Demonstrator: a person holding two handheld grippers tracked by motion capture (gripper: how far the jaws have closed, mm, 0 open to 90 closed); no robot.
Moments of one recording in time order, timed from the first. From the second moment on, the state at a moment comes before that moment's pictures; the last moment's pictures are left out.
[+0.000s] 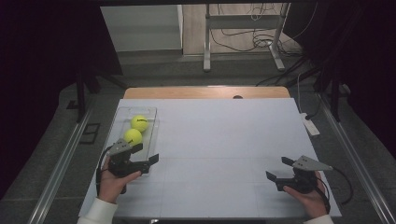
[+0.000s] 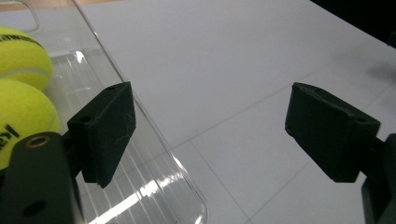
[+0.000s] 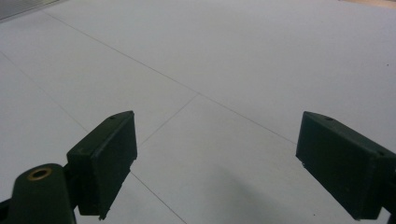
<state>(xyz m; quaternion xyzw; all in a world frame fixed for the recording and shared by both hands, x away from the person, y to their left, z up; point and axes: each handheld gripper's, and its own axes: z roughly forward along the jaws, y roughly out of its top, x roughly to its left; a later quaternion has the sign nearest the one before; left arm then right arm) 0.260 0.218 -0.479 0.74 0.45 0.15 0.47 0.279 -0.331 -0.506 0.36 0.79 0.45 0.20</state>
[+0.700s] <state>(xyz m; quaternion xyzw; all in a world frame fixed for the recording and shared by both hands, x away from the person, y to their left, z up) 0.253 0.206 -0.494 0.76 0.44 0.16 0.46 0.277 -0.334 -0.505 0.36 0.79 0.45 0.20</state>
